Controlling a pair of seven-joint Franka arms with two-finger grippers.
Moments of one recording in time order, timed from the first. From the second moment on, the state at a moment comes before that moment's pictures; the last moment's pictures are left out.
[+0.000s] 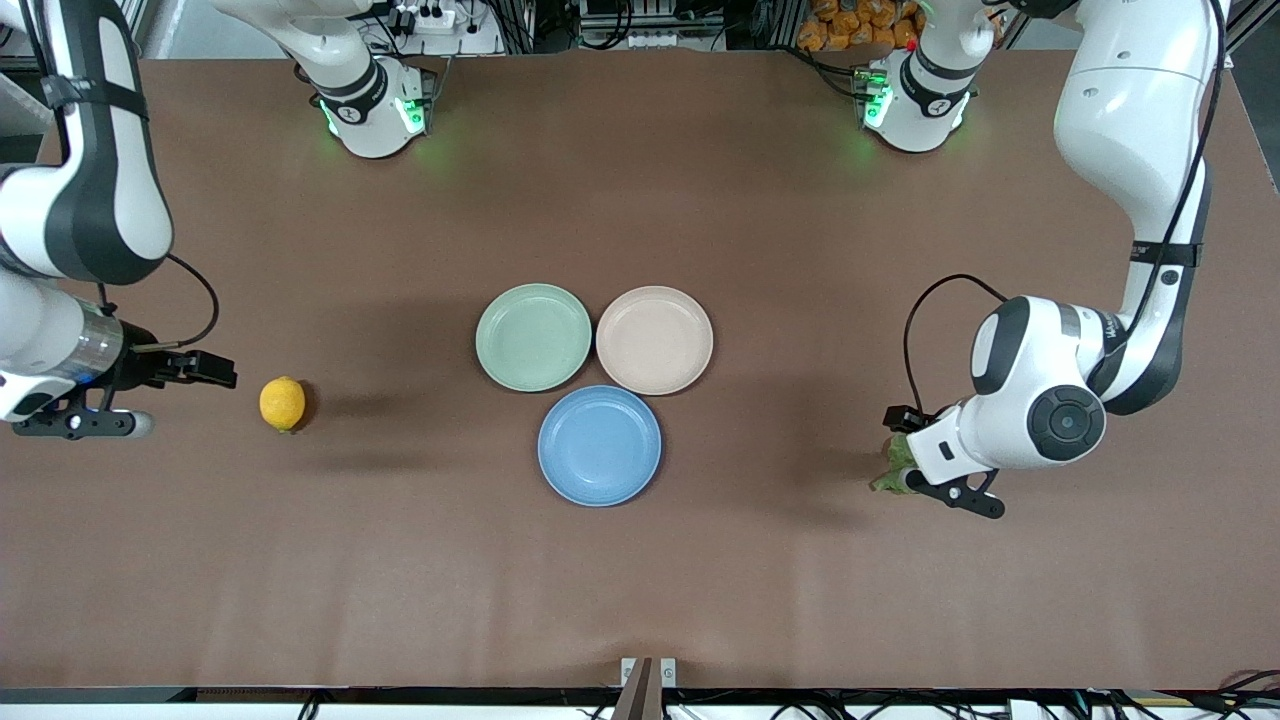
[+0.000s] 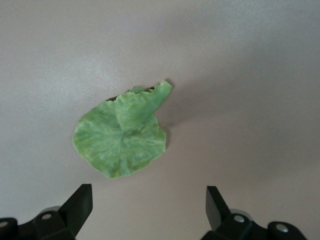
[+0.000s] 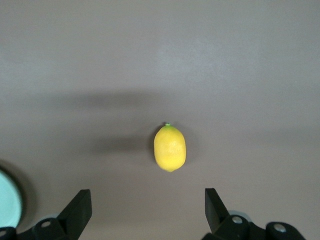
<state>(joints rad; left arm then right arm) -0.01 0.67 -0.22 -1.47 0.14 1.95 0.14 -0.02 0.26 -0.08 -1.77 0.00 1.97 -0.09</state>
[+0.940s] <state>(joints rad) -0.01 0.80 -0.21 -1.46 0.20 2.12 0.16 -0.07 0.43 -0.08 -2.02 0.06 2.45 -0.25</state>
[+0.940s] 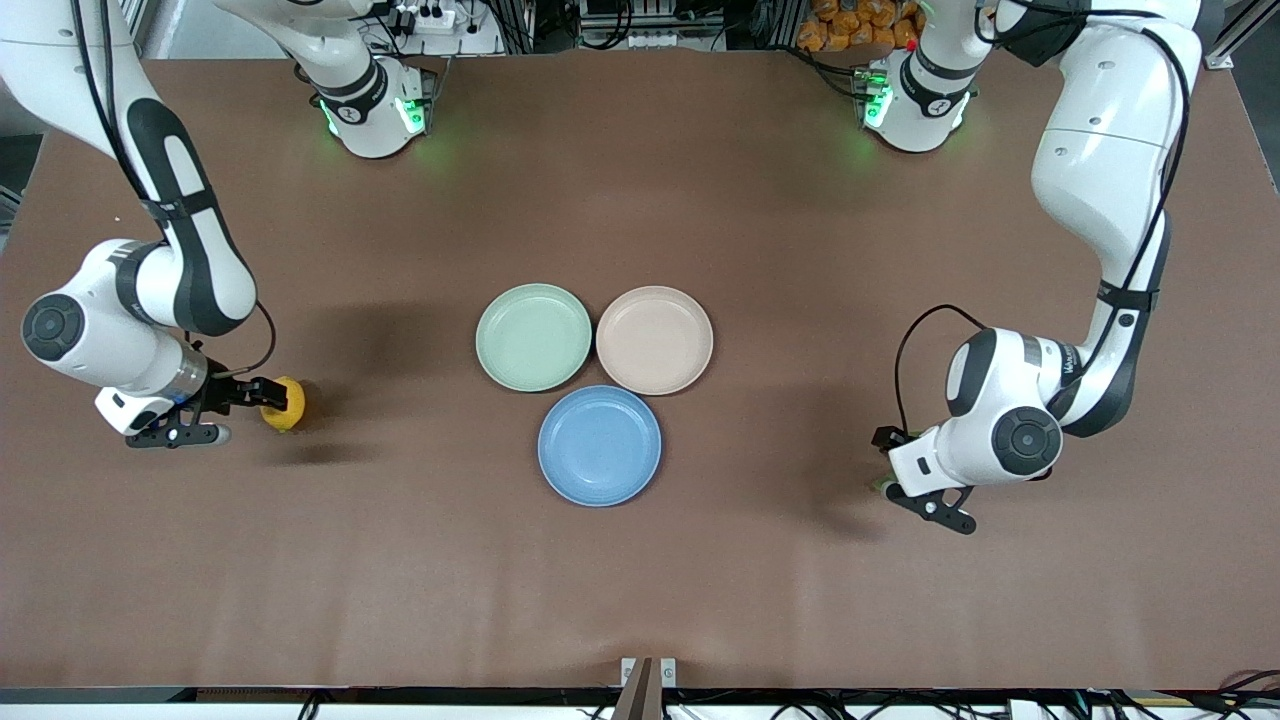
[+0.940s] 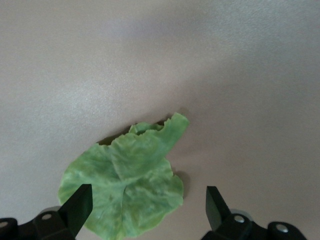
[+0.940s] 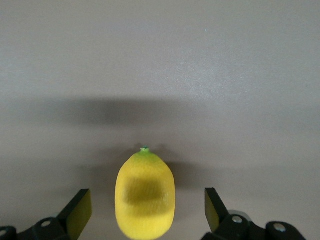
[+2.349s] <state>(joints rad) -0.01 0.84 -0.20 -1.44 0.20 2.16 0.03 -0.06 0.47 0.00 -1.99 0.07 2.50 -0.10</state>
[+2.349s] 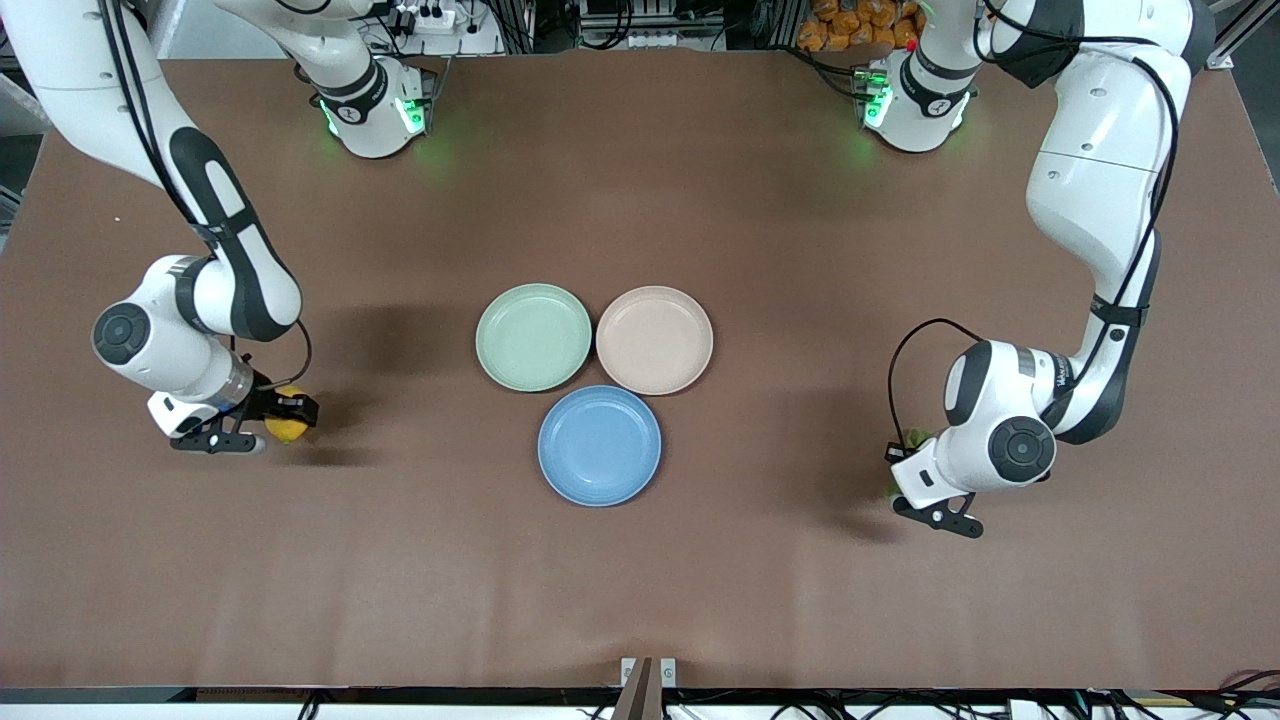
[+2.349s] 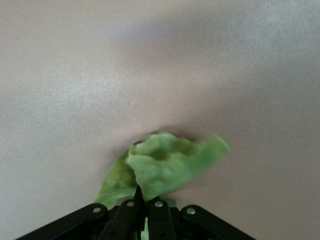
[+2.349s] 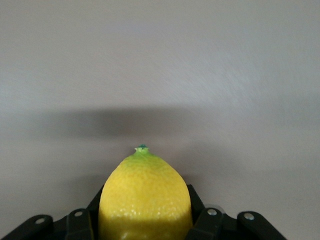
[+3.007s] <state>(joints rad) -0.06 0.75 -0.23 -1.47 0.20 2.14 -0.16 0.06 0.51 0.16 -1.80 0.07 2.45 0.15</state>
